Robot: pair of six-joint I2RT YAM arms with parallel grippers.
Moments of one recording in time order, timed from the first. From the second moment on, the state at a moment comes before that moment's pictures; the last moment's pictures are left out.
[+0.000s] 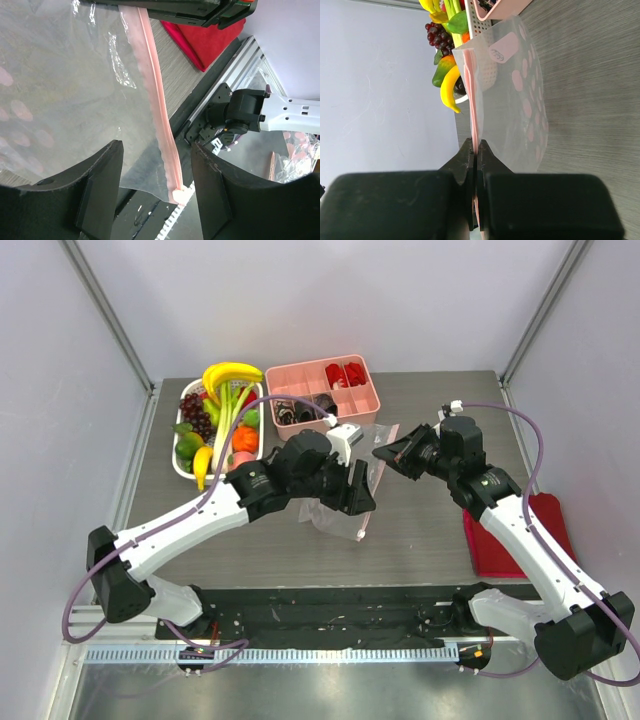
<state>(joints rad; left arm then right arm) -0.97 1.41 1.34 -0.48 0.19 -0.52 0.38 1.07 1.00 -0.36 -0.25 1.10</state>
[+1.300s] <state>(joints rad) -0.99 1.52 1.44 -0.55 0.03 -0.50 0.38 1.07 1.00 -0.35 -0.23 1.11</state>
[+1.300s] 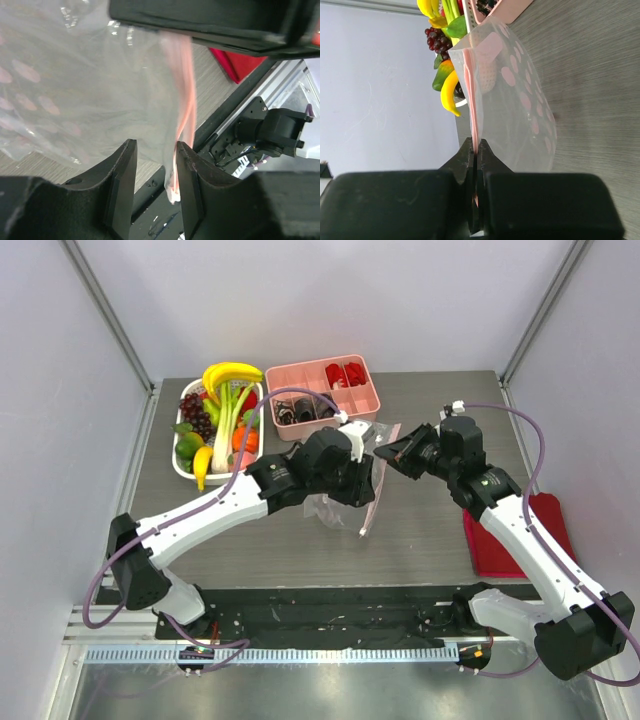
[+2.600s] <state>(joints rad) -0.98 1.47 1.51 -0.49 -0.05 -0.48 0.38 1.03 1.06 -0.34 -0.36 0.81</state>
